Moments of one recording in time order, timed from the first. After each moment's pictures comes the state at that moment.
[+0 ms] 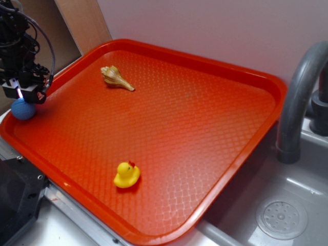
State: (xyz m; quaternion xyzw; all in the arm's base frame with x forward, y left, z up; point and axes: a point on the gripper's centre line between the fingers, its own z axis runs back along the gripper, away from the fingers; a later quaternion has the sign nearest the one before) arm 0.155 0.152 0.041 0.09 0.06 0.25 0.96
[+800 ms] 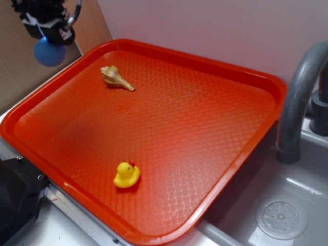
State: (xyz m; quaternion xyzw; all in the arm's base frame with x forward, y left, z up) arm 0.209 0.025 0.167 0.04 -0.05 0.11 0.99
